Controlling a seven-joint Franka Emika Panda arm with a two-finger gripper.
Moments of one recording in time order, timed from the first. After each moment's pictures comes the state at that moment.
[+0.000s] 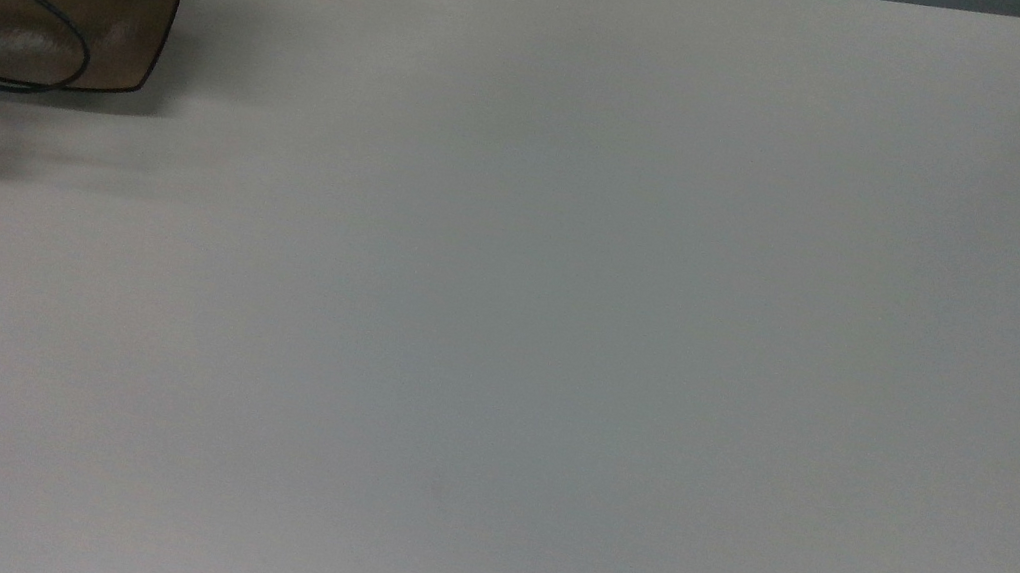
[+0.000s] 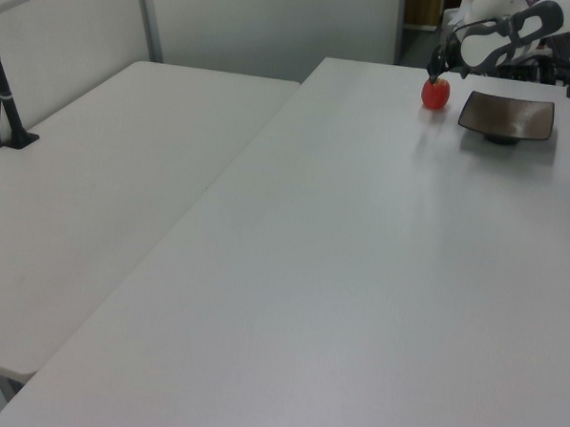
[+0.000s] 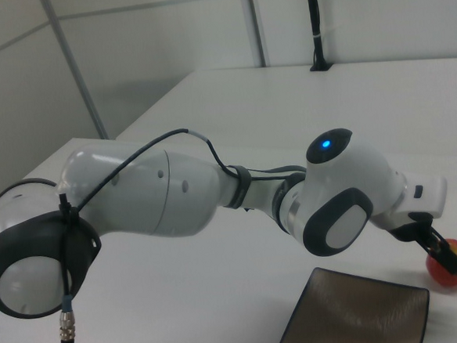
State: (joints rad) arm -0.36 0.61 -0.25 -1.58 0.00 2.74 0.22
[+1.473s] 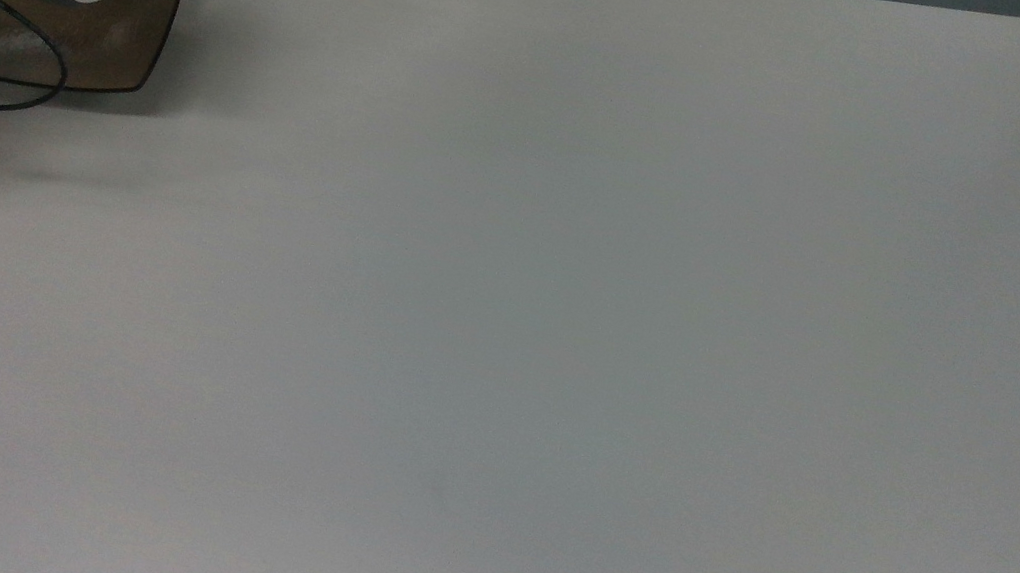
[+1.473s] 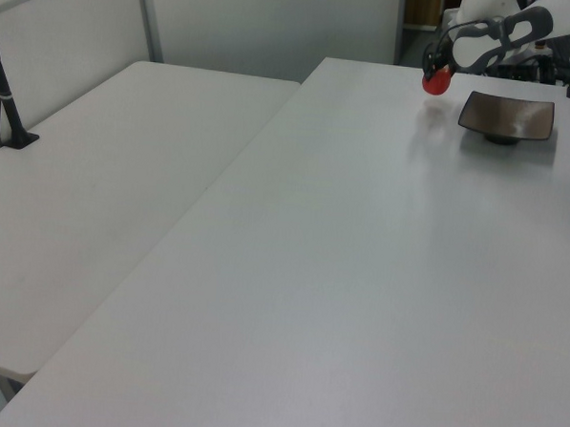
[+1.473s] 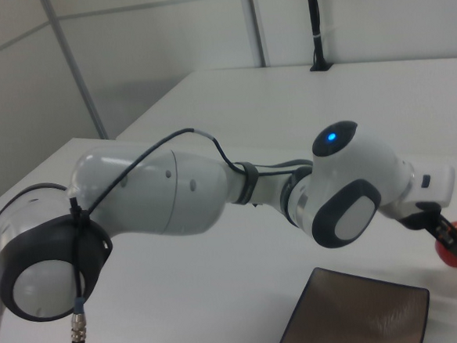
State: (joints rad) arm -0.37 0.67 -0.24 -1.48 0.00 2.74 0.26
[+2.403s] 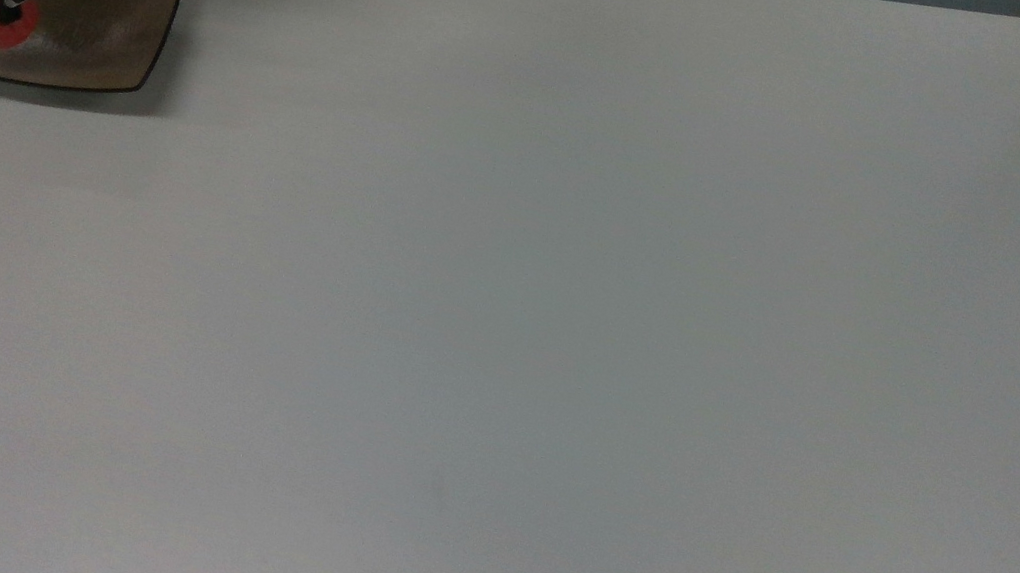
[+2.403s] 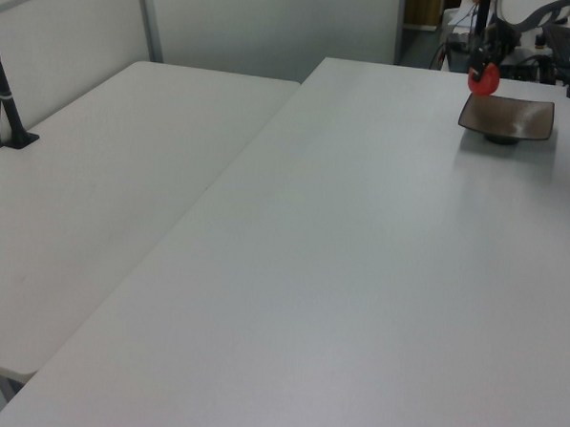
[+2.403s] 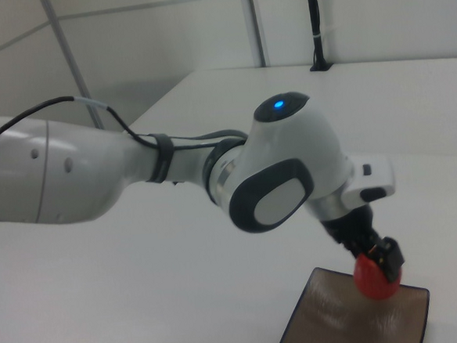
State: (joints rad) arm -0.38 0.20 -0.21 -1.91 -0.04 2.43 -0.17
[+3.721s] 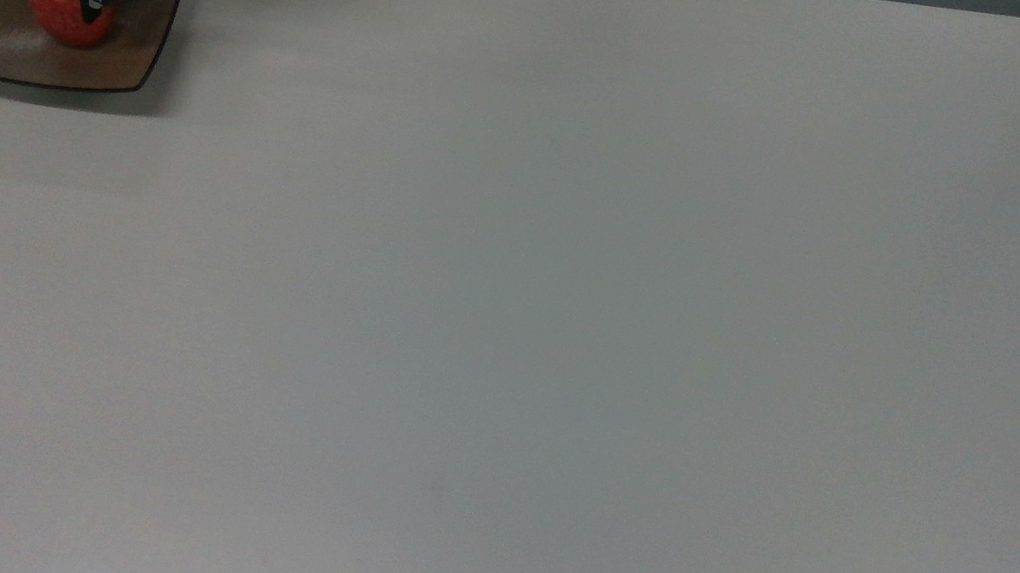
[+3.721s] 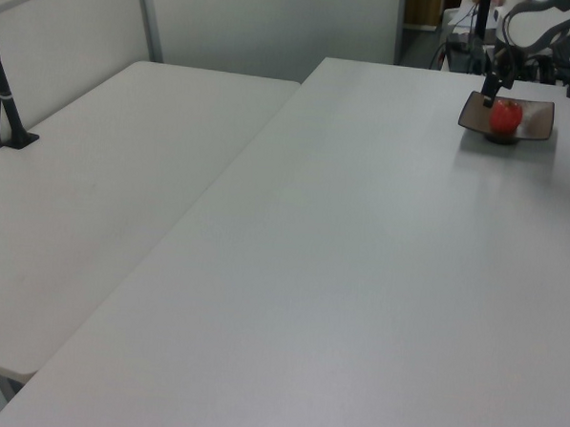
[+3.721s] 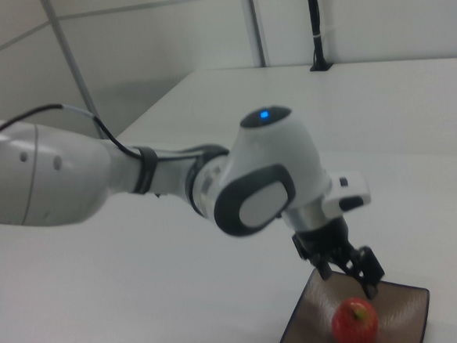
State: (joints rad) arm -0.35 0.15 -0.19 -2.00 -0.15 2.35 -0.22
